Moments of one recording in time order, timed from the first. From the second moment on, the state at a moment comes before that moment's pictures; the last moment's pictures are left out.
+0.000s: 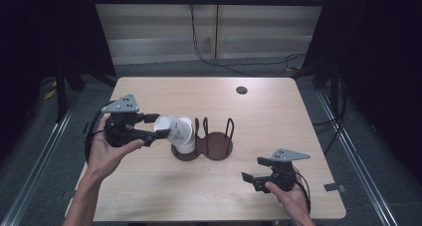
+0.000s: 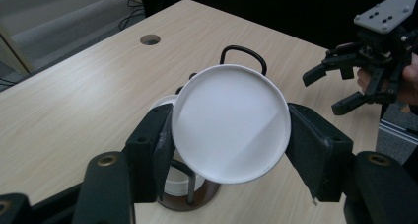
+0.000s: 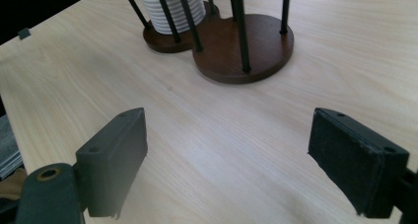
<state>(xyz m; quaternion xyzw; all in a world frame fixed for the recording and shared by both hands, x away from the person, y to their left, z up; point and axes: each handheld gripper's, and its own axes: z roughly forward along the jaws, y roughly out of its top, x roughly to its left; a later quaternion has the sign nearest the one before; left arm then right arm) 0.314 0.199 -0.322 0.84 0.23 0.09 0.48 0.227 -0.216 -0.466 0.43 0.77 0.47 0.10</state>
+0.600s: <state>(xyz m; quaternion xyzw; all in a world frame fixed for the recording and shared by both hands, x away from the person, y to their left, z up) 0.298 0.179 -0.355 0.86 0.20 0.04 0.47 0.236 -0.178 -0.428 0.34 0.80 0.49 0.09</state>
